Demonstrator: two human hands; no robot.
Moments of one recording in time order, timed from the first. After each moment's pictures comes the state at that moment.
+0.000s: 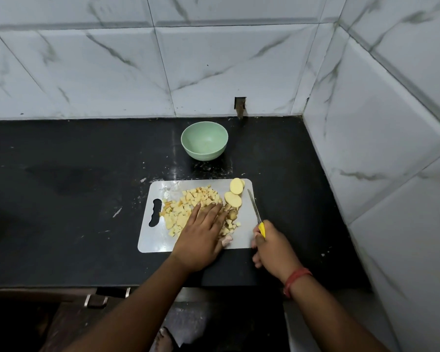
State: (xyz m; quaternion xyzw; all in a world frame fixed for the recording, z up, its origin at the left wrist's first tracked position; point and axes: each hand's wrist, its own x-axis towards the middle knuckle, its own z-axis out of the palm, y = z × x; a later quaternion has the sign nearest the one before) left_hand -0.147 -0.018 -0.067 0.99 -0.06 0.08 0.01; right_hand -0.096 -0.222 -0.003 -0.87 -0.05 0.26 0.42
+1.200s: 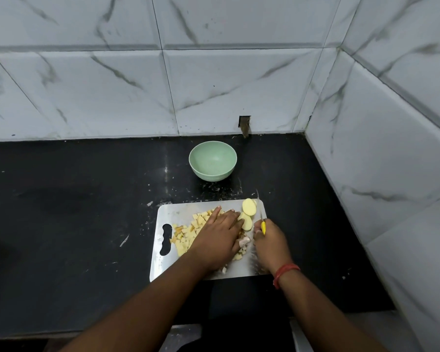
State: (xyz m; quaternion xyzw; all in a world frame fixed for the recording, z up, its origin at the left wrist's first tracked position) left_hand -0.088 0.014 -0.047 0.99 -0.13 0.00 0.03; right_hand -0.047 -0.149 -0.037 -0.90 -0.01 0.11 0.43
